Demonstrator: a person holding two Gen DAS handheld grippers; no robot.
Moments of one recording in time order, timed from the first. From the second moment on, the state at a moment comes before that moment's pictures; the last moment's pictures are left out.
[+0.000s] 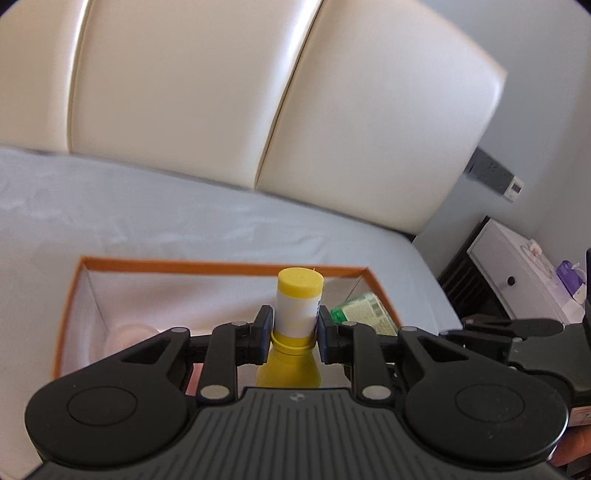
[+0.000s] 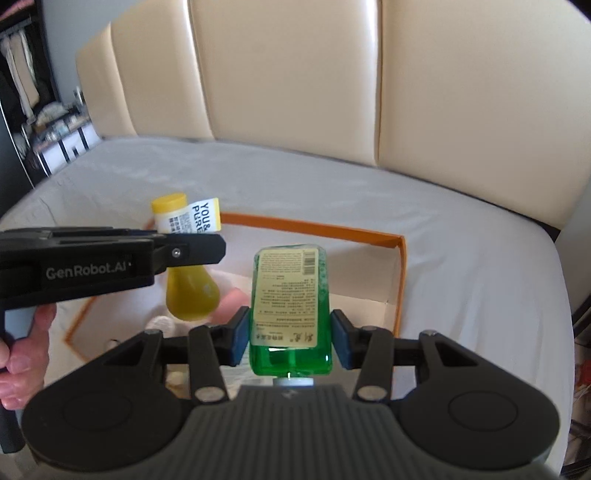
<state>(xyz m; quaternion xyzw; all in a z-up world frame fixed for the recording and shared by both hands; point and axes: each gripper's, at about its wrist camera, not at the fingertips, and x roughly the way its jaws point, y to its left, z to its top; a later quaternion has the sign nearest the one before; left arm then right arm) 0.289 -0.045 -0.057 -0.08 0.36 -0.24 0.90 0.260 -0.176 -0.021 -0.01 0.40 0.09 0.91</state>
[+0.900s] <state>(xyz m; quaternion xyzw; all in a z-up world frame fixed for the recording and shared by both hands) 0.351 -0.078 -0.119 -0.04 0.44 -0.20 0.87 0.340 -0.148 -0.082 -0.16 0.47 0.10 0.86</state>
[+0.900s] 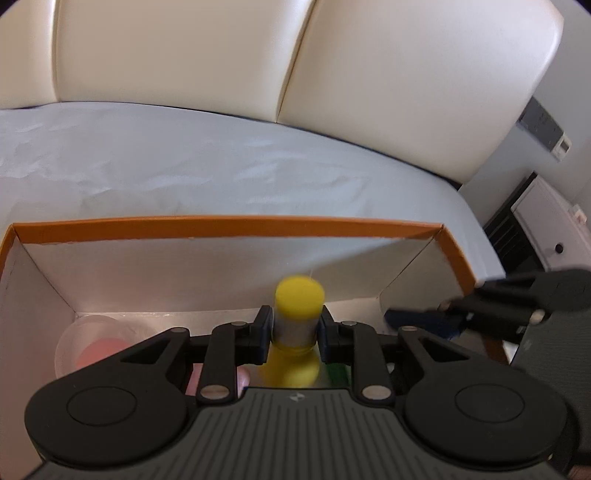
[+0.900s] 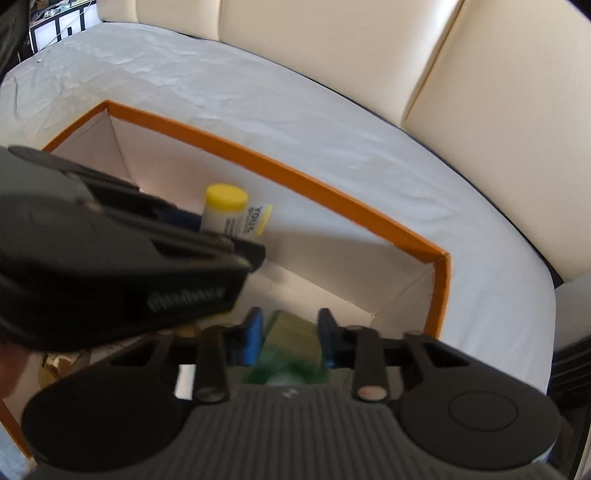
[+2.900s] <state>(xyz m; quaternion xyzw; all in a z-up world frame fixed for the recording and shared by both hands) 0.258 -0.009 -0.098 -0.04 0.43 -0.16 0.89 0.294 -0.142 -0.086 -0.03 0.53 0.10 0.84</state>
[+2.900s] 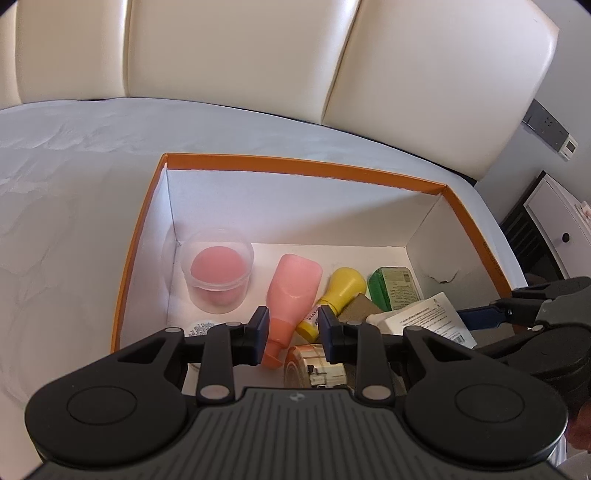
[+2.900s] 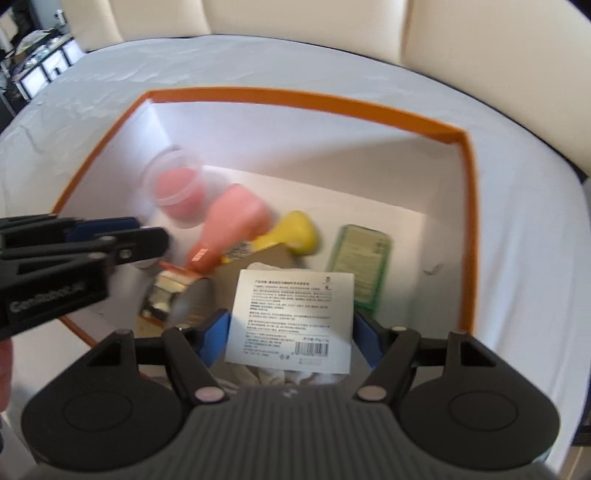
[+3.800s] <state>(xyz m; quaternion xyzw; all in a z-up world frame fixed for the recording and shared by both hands) 0.254 -0.010 -0.094 -0.03 0.43 -0.17 0.89 0.301 -0.137 -0.095 -0.06 0.57 0.10 0.81</state>
